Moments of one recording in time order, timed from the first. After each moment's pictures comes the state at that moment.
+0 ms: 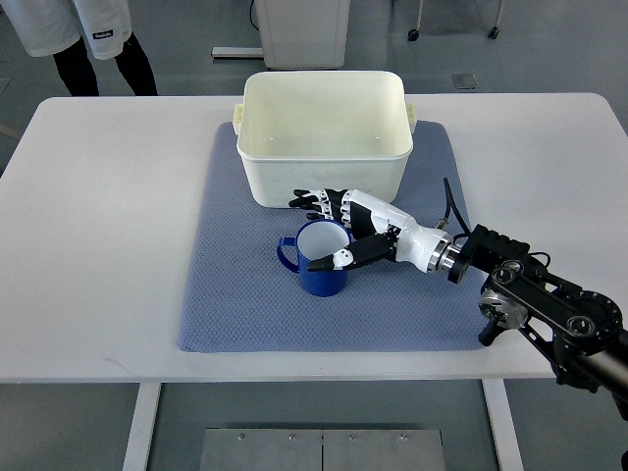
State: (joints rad) left arm -0.03 0.00 -0.10 -0.29 0.04 0.13 -0.11; right arm 0.67 -0.16 0.61 1.01 -0.88 0.36 0.31
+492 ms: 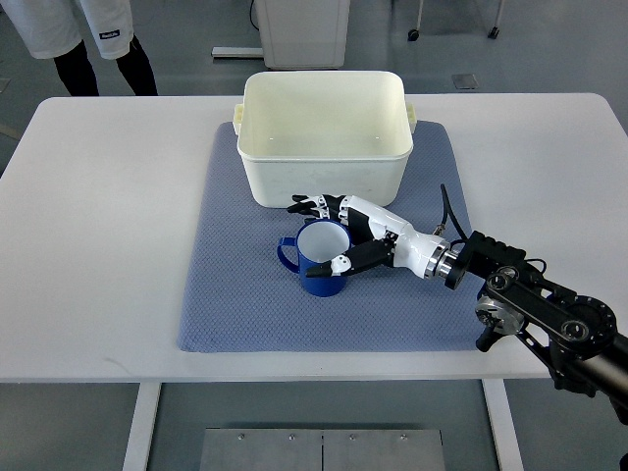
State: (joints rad) left arm -0.03 0.00 -0.10 -0.29 0.04 0.13 -0.11; right arm 0.66 -0.15 0.59 0.99 -0.88 0.35 0.34
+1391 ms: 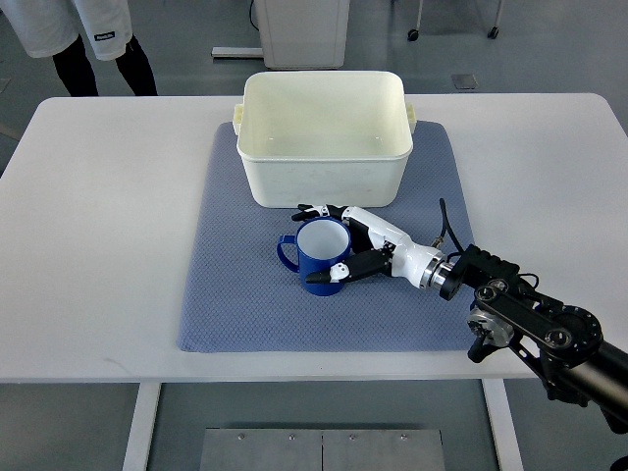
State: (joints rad) left arm -0.03 0.00 -0.10 -0.29 0.04 0.13 -0.11; right arm 0.65 -0.11 0.56 0.91 -0.88 0.30 0.37
